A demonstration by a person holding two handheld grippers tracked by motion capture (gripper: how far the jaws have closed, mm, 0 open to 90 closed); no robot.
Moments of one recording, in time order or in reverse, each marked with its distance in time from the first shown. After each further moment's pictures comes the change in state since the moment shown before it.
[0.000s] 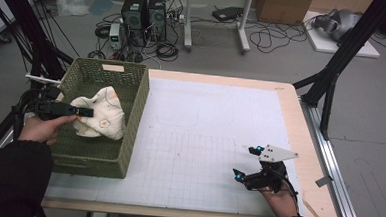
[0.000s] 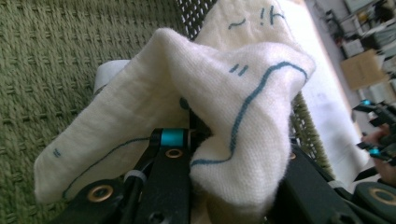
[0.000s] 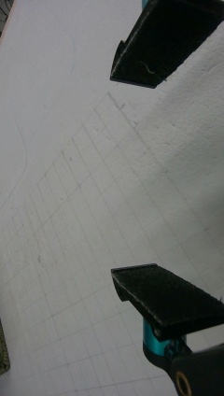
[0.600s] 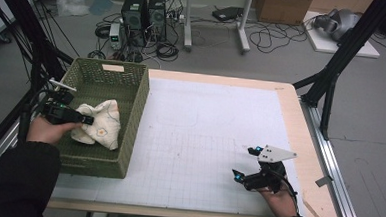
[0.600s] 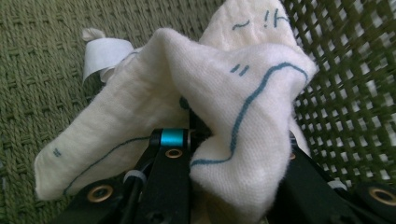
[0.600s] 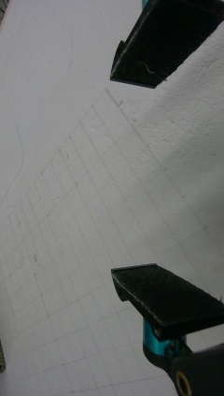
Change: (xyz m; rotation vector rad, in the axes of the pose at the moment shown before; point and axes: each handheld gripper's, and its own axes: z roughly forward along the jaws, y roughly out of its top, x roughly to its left) left arm -0.007 -0.003 0.018 0.128 0.249 0.131; right arm 0.001 -0.001 0.002 0.013 0.002 -0.005
